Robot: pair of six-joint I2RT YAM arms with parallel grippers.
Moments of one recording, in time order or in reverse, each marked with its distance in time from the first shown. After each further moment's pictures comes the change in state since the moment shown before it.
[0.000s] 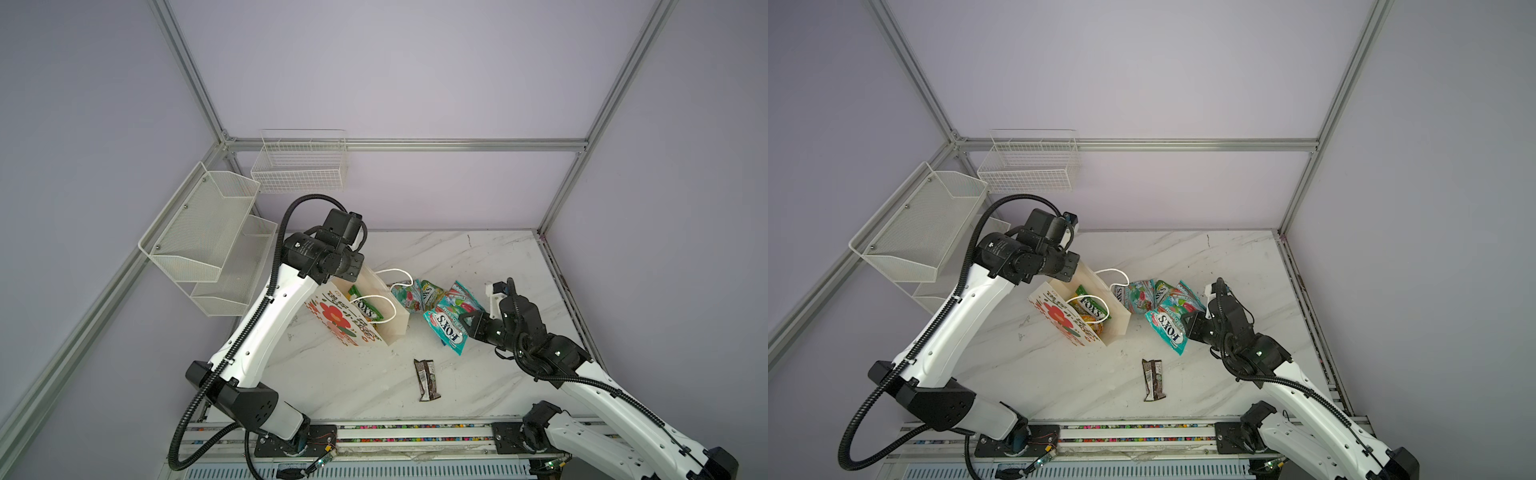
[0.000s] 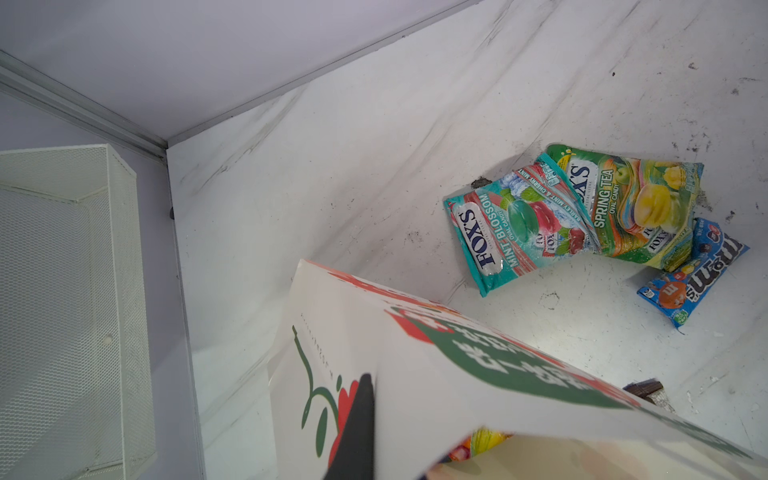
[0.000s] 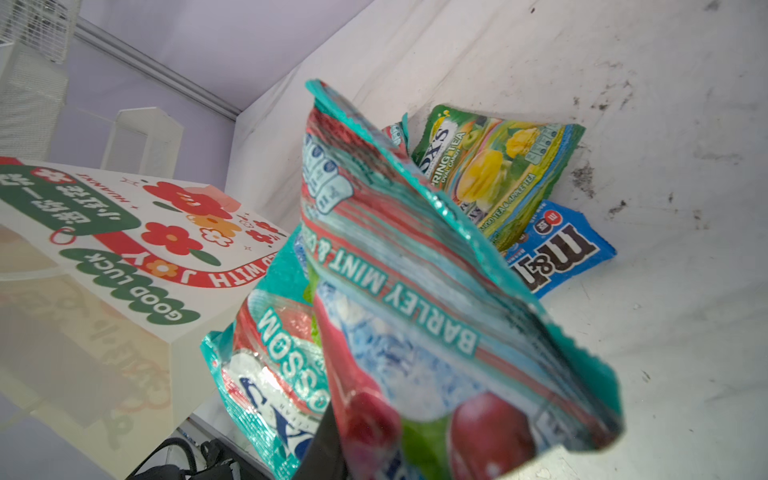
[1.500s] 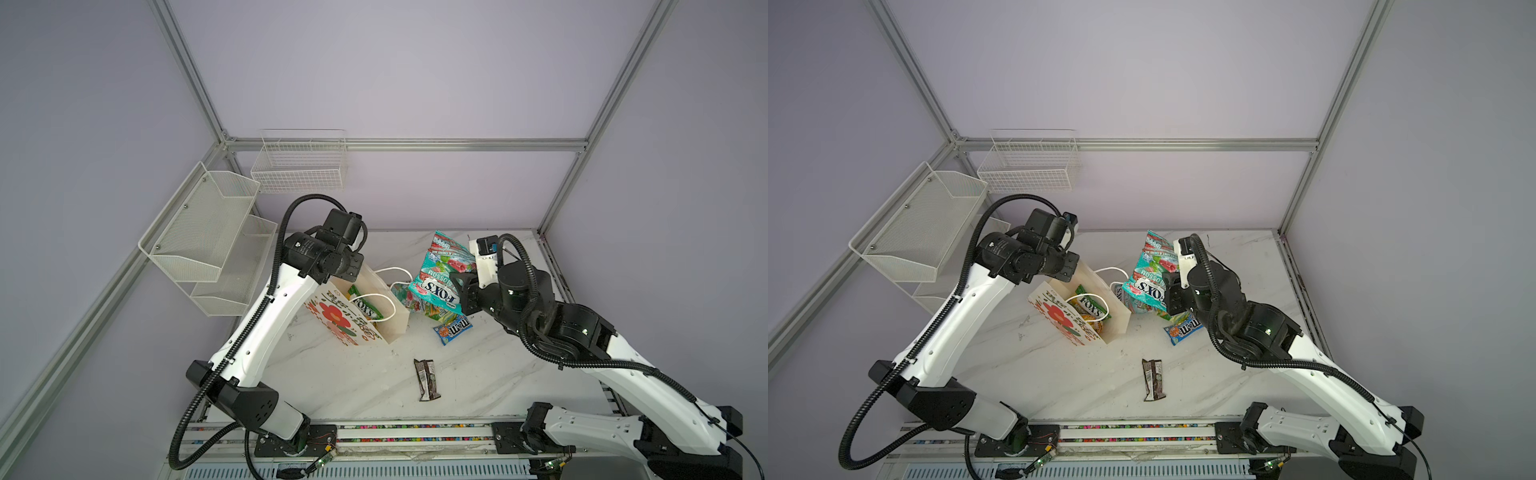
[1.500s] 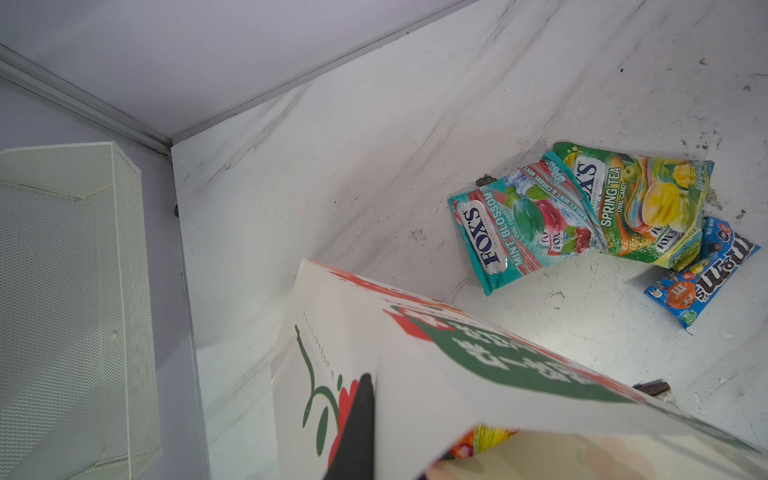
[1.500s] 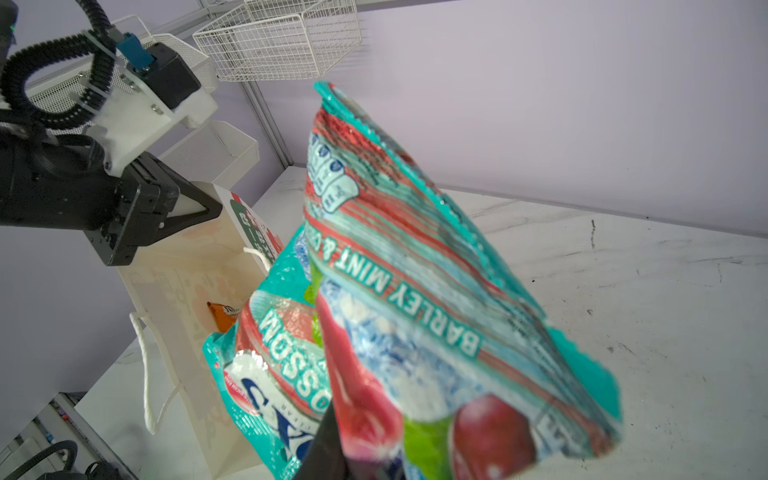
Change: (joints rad) left arm 0.000 0.003 0.001 -0.007 -0.011 0.000; right arm 0.342 0.249 0.644 -0.219 0.465 -0.462
